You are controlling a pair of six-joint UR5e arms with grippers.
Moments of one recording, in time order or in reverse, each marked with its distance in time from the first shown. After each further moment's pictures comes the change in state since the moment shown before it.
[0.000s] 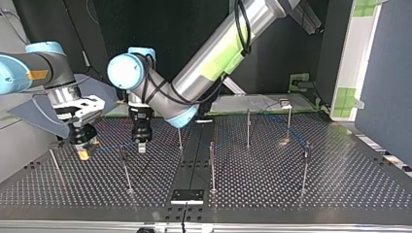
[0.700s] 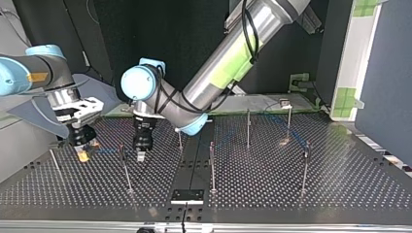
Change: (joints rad) left arm 0.055 -0.002 -0.015 0.049 0.156 -0.011; right arm -0.014 0.017 -0.001 -0.038 -0.025 0.011
